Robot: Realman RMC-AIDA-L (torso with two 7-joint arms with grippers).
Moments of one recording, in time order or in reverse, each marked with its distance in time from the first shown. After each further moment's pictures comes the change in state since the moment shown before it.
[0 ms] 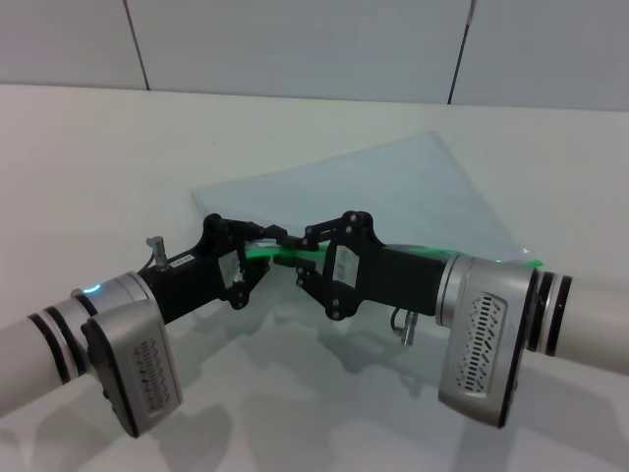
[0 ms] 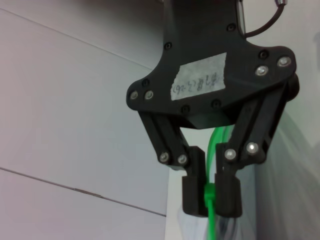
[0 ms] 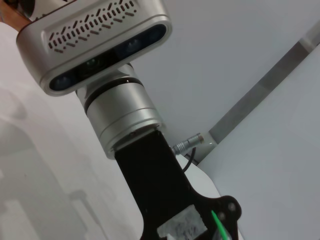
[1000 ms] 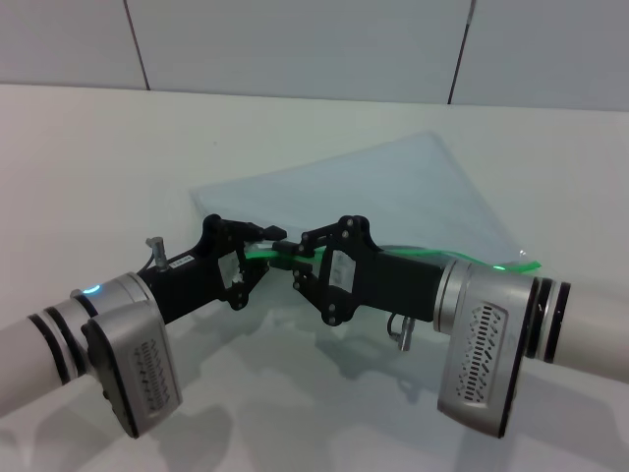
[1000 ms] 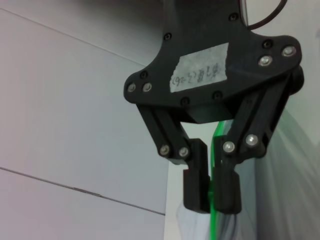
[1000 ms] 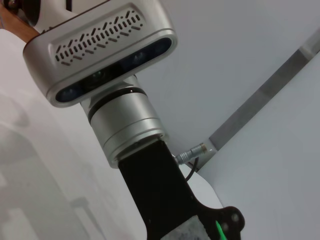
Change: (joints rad) left arm 0.001 0.000 0.000 0.000 0.000 -0.003 0.003; right arm -0.007 0.000 0.002 0.018 0.005 -0.012 -0.027
